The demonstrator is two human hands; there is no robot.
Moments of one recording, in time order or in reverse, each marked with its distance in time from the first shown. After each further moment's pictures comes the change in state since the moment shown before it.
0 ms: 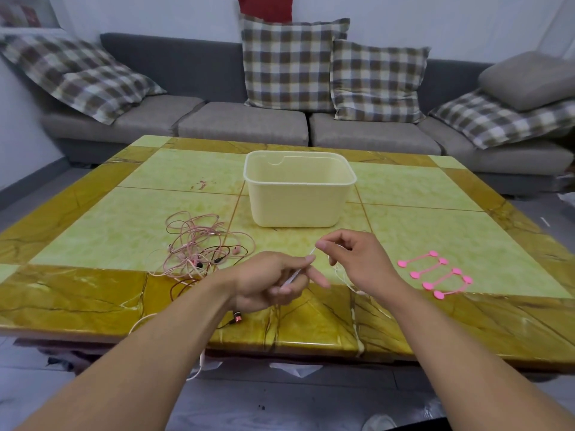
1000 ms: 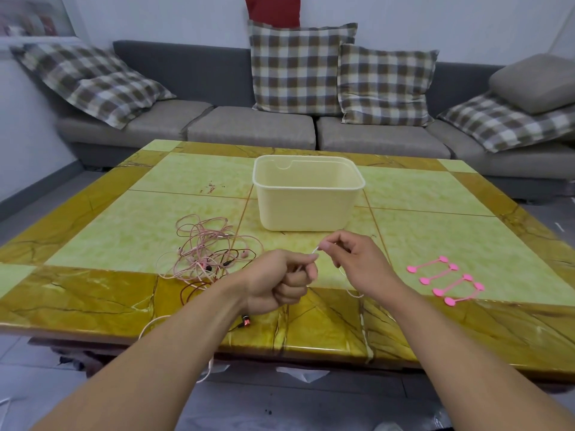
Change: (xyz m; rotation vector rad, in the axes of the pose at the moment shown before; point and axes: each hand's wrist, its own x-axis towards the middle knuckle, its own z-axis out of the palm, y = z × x) left_hand 0.001 0.000 -0.001 -0.205 0.097 0.031; right_hand 0.011 0.005 0.009 -0.094 -0.040 -0.047
